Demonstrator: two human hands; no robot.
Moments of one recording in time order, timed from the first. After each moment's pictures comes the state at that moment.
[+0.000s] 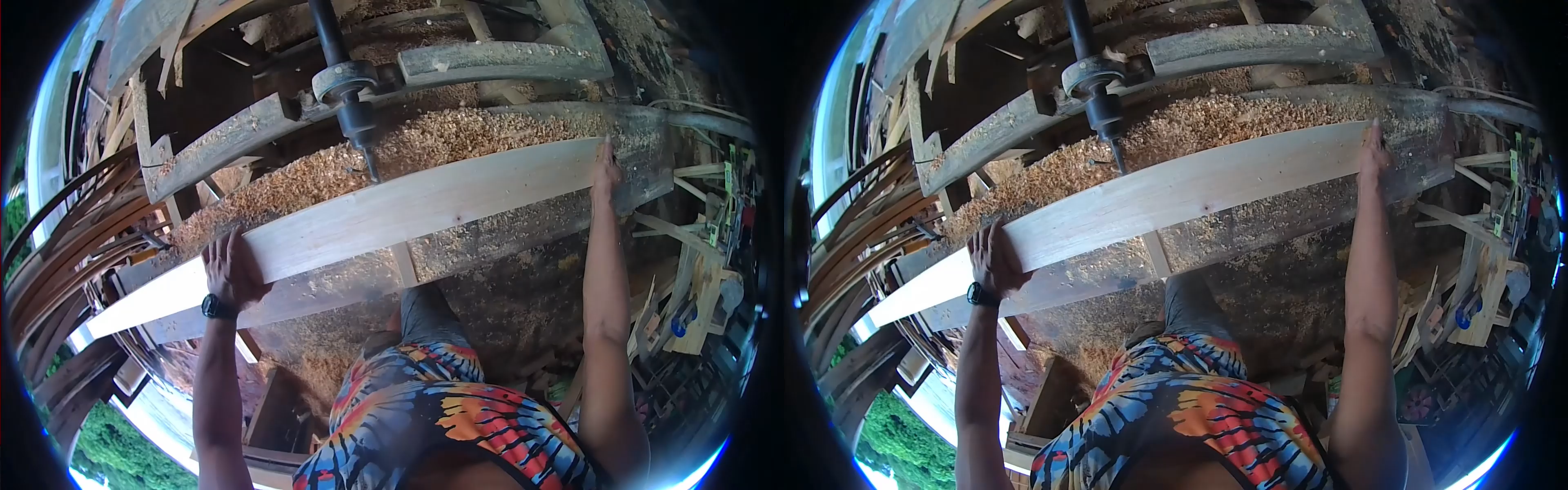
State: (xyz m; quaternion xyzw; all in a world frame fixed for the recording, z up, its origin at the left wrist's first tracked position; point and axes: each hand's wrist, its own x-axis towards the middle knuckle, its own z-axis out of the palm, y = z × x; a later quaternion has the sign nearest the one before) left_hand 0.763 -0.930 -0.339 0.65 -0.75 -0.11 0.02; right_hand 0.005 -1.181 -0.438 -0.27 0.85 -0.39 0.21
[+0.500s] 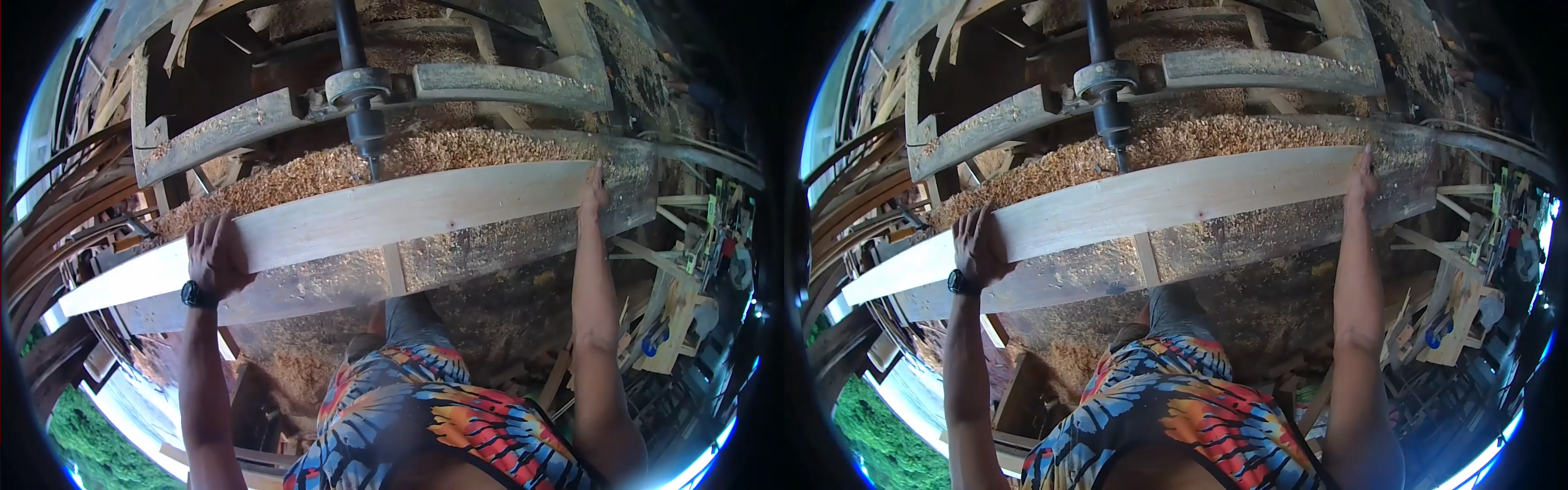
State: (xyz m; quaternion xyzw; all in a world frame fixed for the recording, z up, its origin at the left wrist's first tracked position) left_hand 0.763 -0.955 -0.327 0.63 -0.76 -0.13 0.07; right_hand 0.001 -1.200 -0.437 -0.25 0.87 -0.37 0.20
